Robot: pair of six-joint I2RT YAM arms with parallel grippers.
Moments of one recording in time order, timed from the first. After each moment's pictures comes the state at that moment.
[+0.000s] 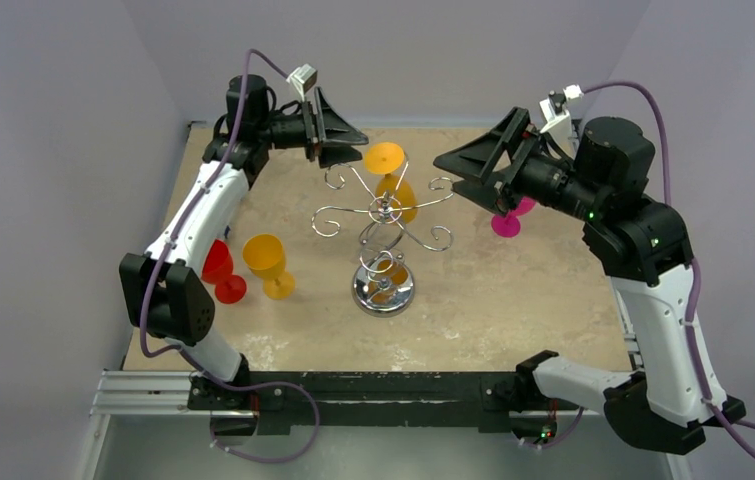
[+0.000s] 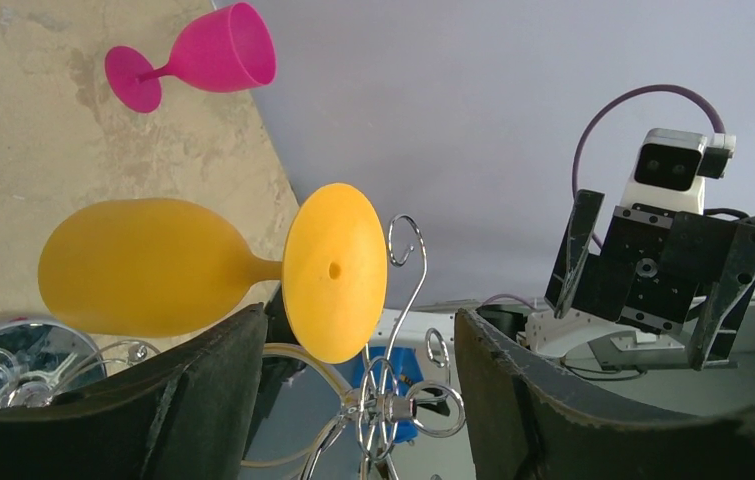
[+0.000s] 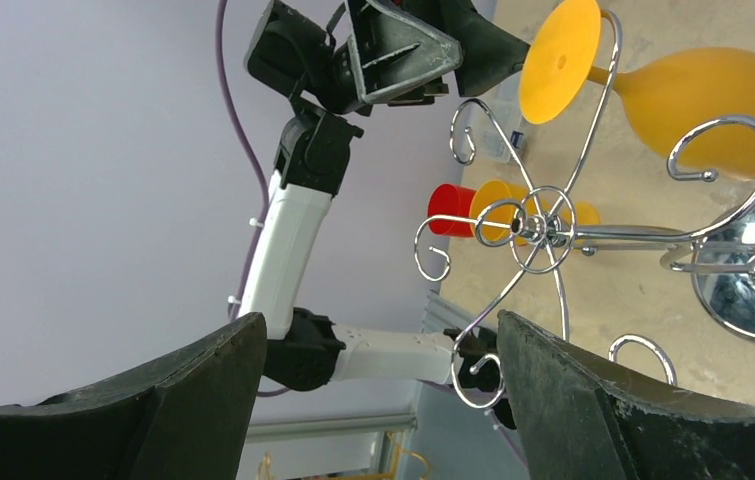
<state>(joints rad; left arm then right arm) -0.23 1.64 1.58 -0.16 1.08 -1.04 0.44 1.13 1.78 -0.87 -0.39 1.07</state>
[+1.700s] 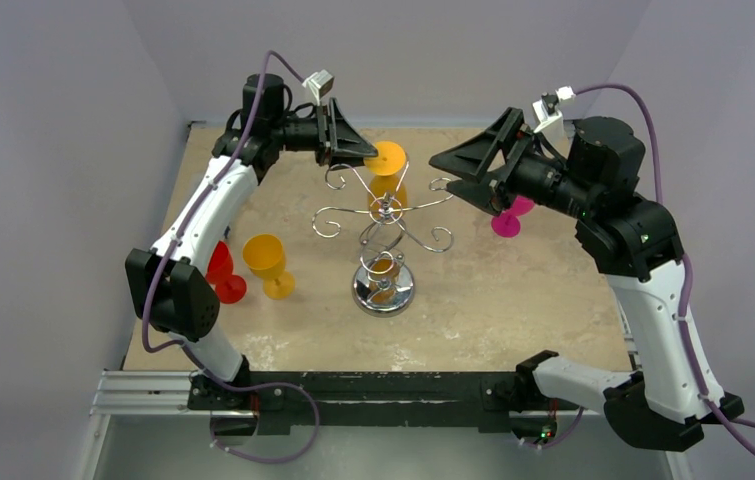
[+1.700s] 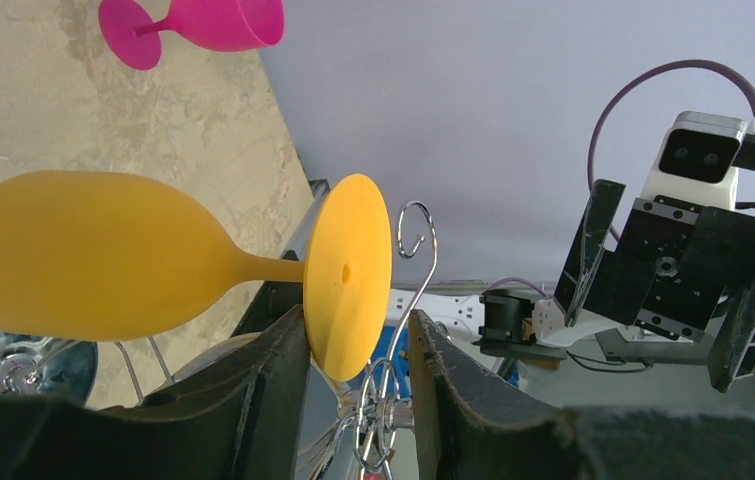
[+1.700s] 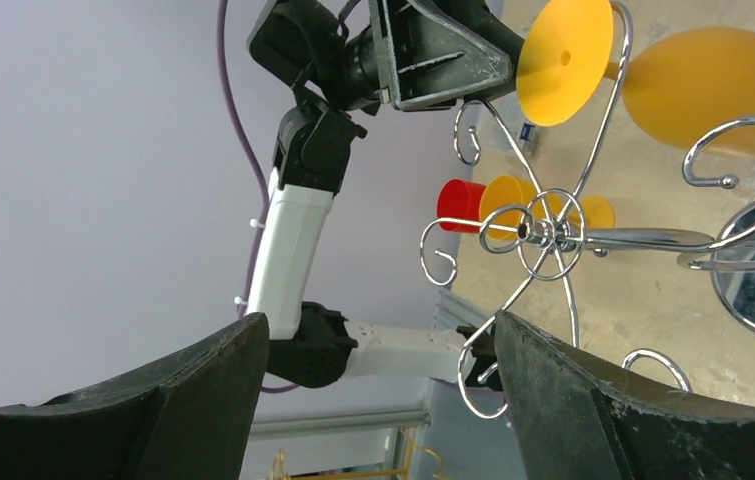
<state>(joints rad) -0.29 1.67 1.66 -0.34 1.06 -0.97 0.44 1.13 1.74 -0.82 -0.41 1.11</state>
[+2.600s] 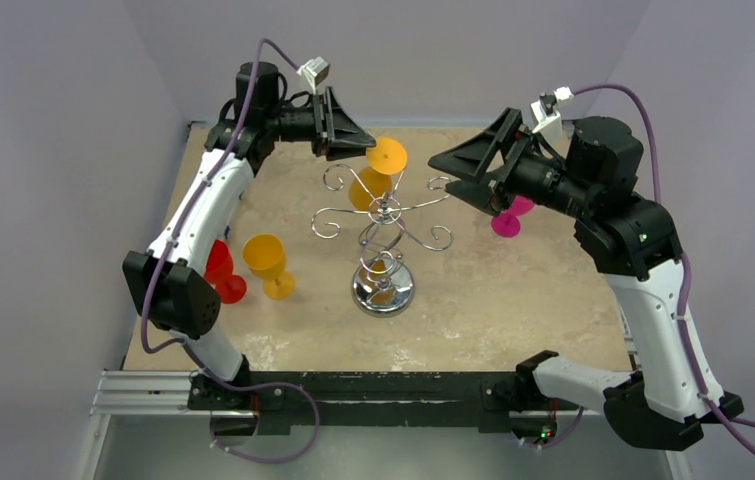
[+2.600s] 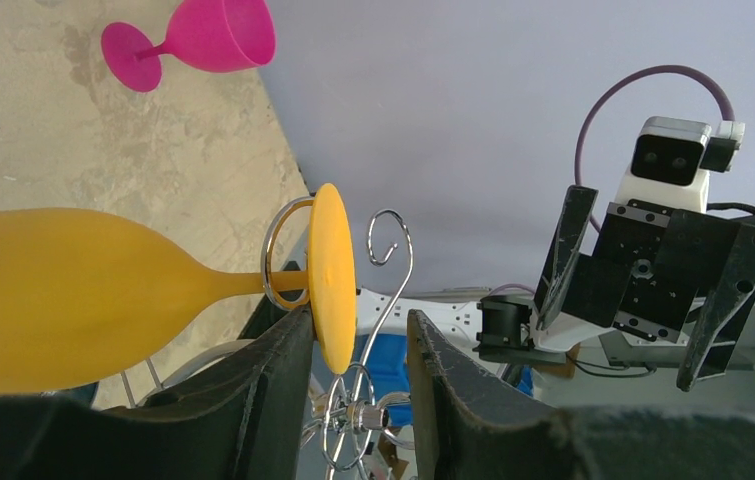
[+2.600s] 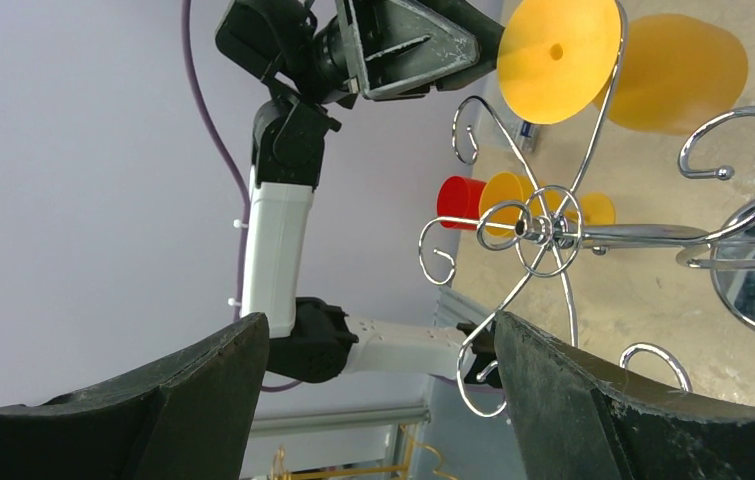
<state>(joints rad) -0.28 1.69 1.77 -0.42 1.04 -0.93 0.44 1.13 1.73 -0.82 -0.42 1.11</state>
